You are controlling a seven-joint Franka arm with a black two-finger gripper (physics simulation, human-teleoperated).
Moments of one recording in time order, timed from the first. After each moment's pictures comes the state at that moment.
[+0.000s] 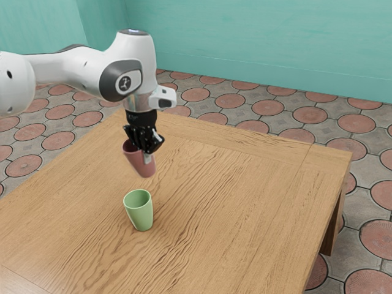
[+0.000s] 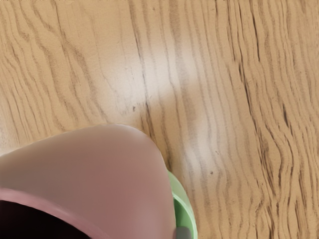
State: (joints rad) arm -0.12 0.14 -0.01 -1.81 0.06 1.85 0.04
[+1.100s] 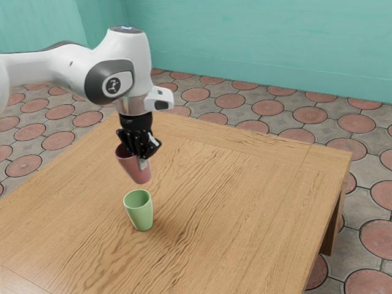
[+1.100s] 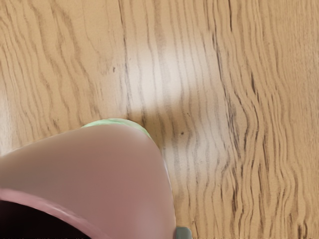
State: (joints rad) arm -0.15 -0.03 -0.03 -1.94 0.06 1.82 -0.08
